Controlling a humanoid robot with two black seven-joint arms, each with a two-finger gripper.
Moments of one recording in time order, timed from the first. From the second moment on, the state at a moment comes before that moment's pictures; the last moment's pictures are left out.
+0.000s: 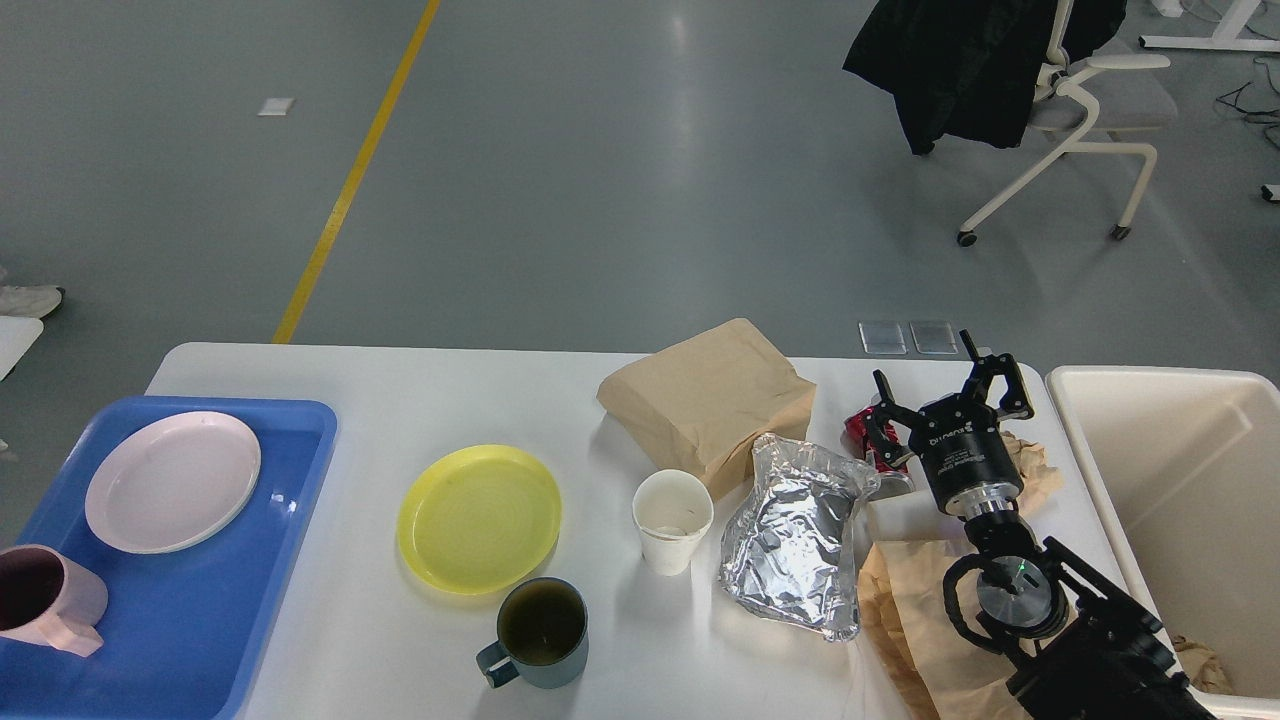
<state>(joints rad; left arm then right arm) -0.93 0.86 0.88 -0.44 0.45 -0.60 -0.38 0.41 -0.11 1.04 0.61 -0.16 0.49 0.44</state>
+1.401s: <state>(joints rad) -2.65 0.11 1.68 -1.71 -0.19 -0.78 -0.06 0.41 -0.11 1.04 0.61 -0.16 0.49 0.44</state>
